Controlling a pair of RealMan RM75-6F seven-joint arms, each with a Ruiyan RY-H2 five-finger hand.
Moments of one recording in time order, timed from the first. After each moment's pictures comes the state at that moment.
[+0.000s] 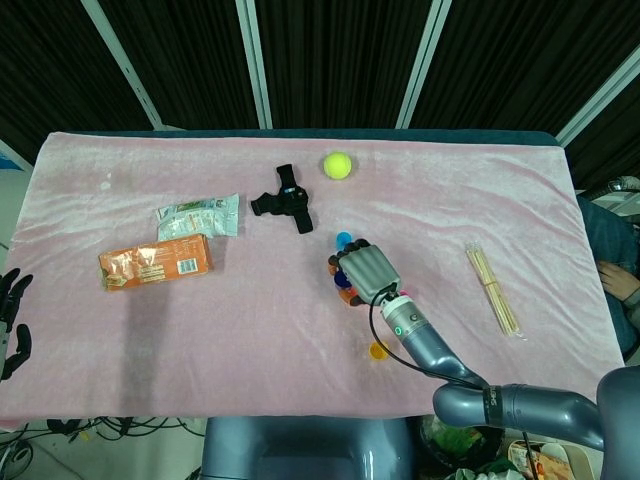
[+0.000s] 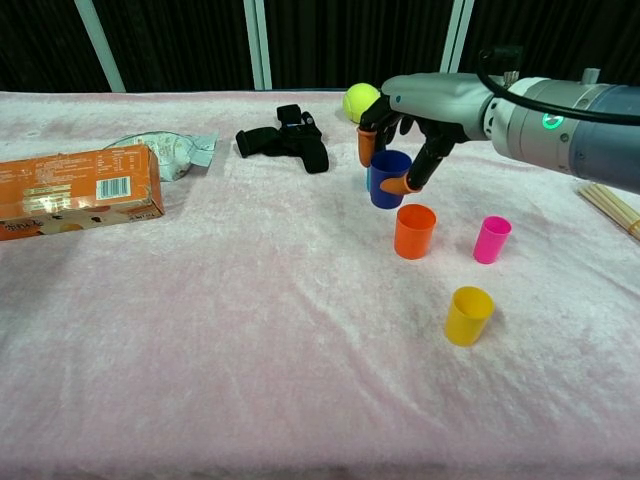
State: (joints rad) left arm -0.06 -1.05 -0.04 -1.67 1.48 1.51 0.14; right arm 0.90 -1.51 0.24 -1.60 -0.93 0.91 -0.49
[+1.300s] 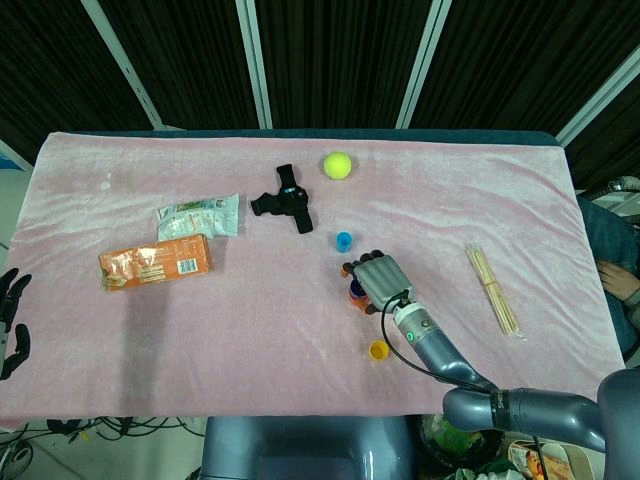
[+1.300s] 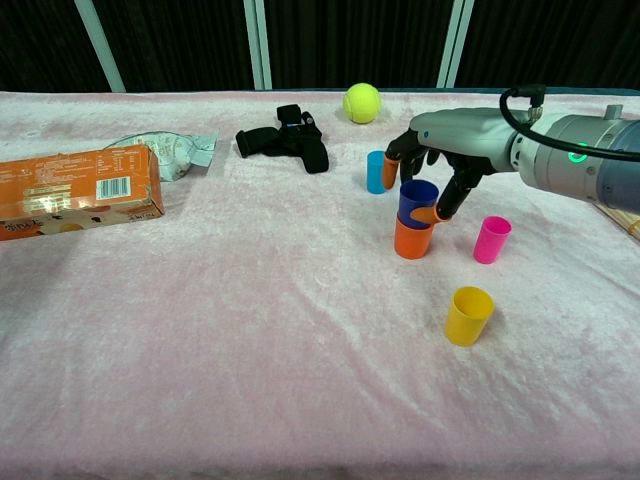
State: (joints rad) left arm -0.06 -1.05 -0.04 -1.67 1.48 1.52 0.15; right arm 0.89 -1.50 0.16 -1.58 -0.92 0.90 -0.46
